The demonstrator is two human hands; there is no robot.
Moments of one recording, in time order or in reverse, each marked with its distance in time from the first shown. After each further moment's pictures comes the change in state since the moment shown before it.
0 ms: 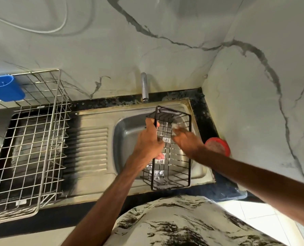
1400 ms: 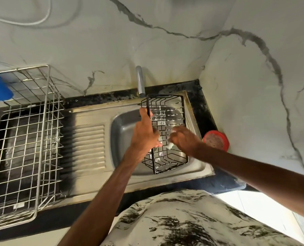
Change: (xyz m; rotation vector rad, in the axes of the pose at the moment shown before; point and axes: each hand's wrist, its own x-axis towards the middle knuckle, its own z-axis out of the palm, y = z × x) left_hand 0.025 -0.010 -0.002 0.060 0.080 0.054; right_hand 0.001 -0.002 0.030 0.046 0.086 -0.114
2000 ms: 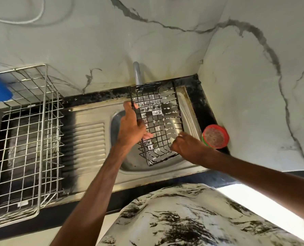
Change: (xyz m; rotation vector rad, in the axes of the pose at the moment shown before) left_hand 0.000 -0.013 -0.029 -0.127 0.040 0.001; right_hand -0.035 -0.020 -0.017 -0.160 -0.147 -0.140
